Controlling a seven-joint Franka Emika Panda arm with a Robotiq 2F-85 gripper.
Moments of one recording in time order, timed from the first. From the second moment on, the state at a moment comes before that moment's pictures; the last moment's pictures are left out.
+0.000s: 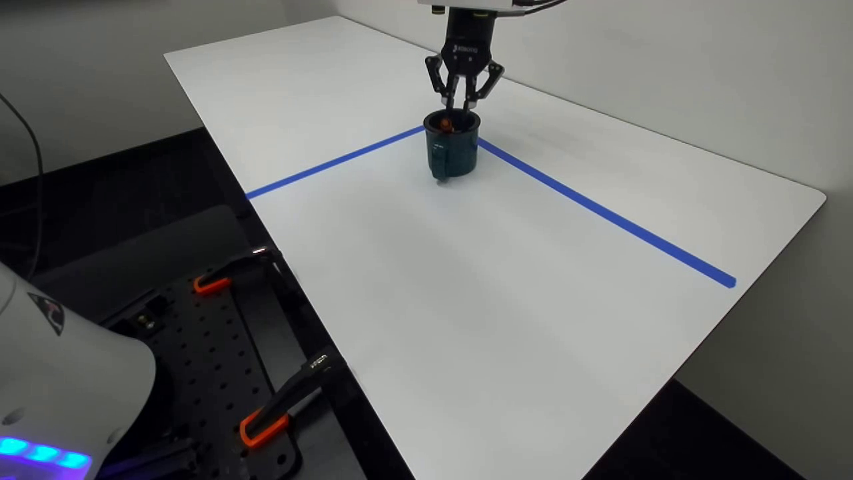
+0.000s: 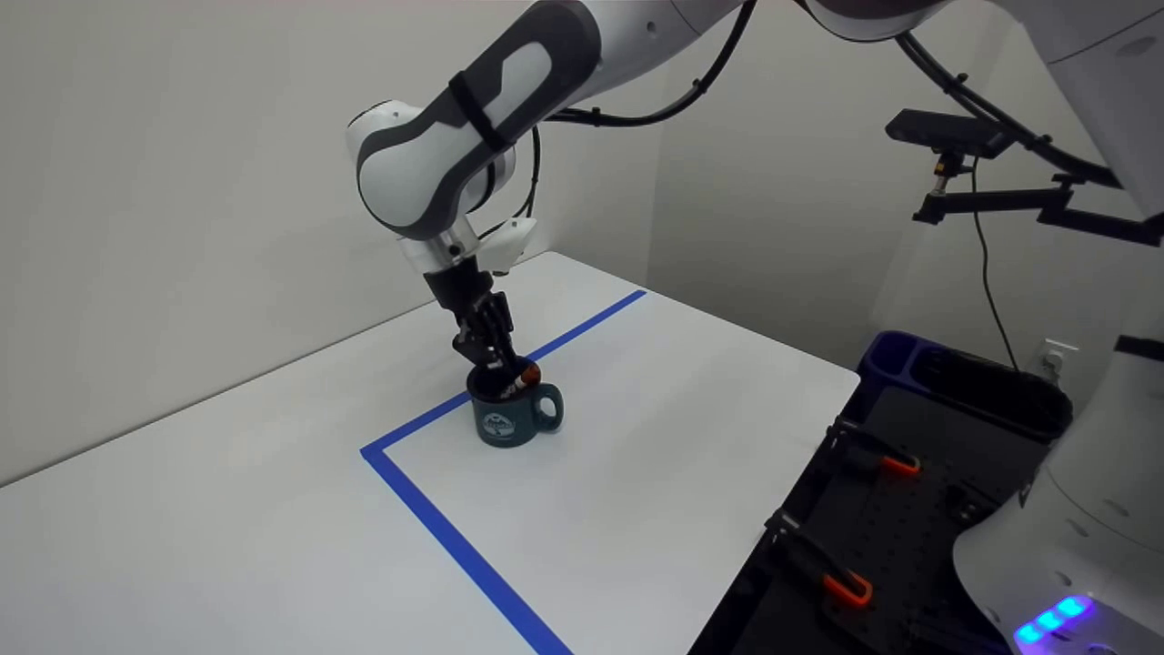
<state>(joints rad) 0.14 0.78 0.15 -1.47 -0.19 1.86 -0.22</state>
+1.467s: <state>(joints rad) 0.13 0.77 0.15 -1.49 -0.15 1.83 -0.22</state>
